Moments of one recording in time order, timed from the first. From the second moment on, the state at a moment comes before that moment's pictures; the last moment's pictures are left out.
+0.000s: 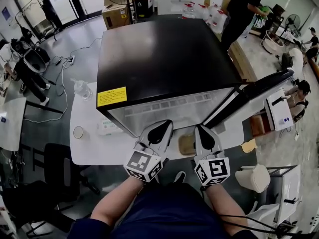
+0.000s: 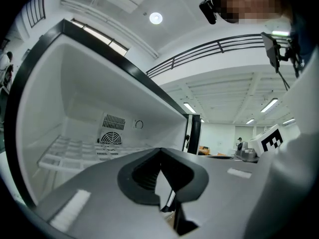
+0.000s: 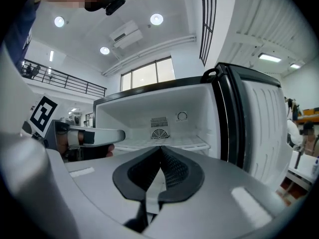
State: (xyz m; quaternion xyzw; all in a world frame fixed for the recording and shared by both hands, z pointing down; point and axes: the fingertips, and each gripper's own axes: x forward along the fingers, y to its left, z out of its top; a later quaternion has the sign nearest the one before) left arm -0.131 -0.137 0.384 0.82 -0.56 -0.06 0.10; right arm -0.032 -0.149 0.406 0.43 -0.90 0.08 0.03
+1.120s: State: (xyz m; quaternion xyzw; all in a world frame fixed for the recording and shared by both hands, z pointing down) left arm -0.125 -0.136 0.389 0.83 -0.55 -0.04 0.10; right arm -0.028 -0.143 0.400 0.42 -0.90 0.07 0.02
